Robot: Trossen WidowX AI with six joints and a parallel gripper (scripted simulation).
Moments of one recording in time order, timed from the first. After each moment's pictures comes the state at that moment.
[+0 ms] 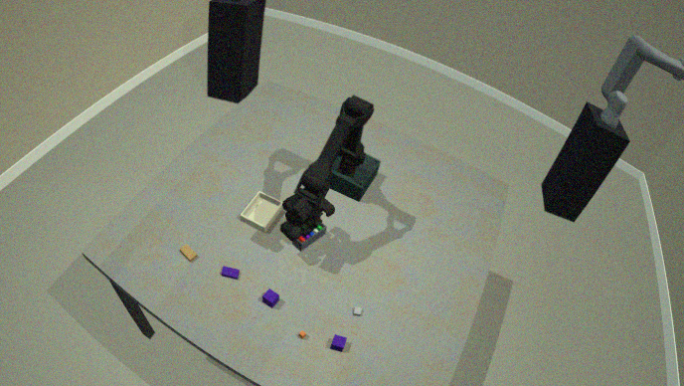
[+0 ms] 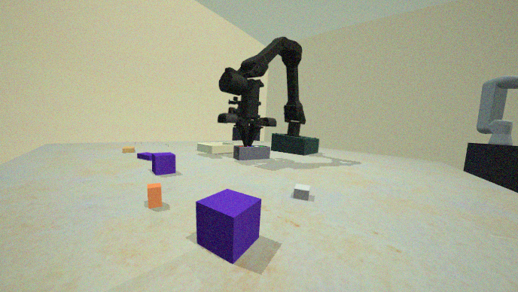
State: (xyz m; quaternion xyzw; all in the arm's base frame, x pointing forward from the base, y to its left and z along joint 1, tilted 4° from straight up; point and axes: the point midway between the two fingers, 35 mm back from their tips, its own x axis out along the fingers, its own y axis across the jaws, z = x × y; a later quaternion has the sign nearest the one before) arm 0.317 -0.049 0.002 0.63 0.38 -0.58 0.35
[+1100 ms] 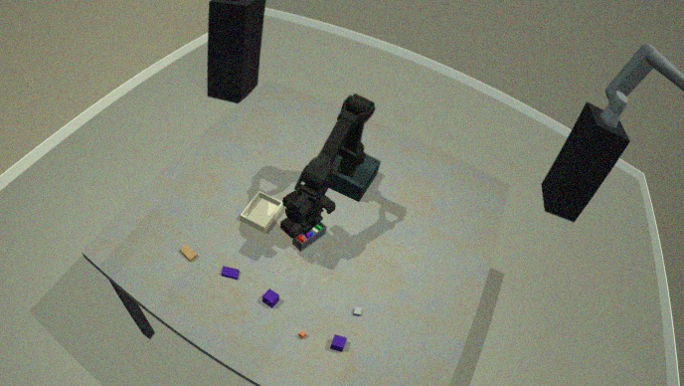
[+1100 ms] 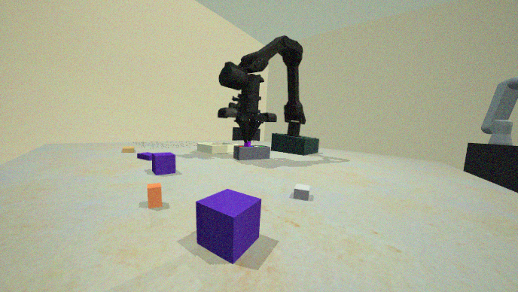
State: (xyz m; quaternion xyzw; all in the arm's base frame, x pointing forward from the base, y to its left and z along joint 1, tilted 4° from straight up) arm 0.317 -0.051 0.018 0.63 0.38 -0.58 0.35
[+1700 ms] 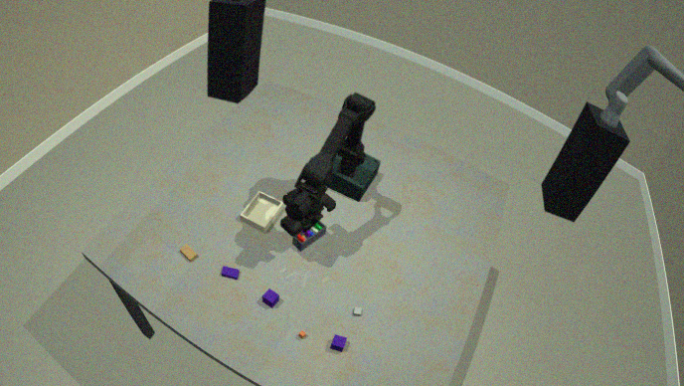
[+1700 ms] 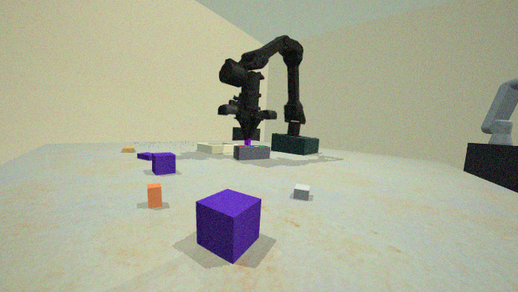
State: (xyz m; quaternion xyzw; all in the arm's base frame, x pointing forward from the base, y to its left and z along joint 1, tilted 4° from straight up) arm 0.316 -0.051 0.027 0.63 0.38 -0.58 0.35
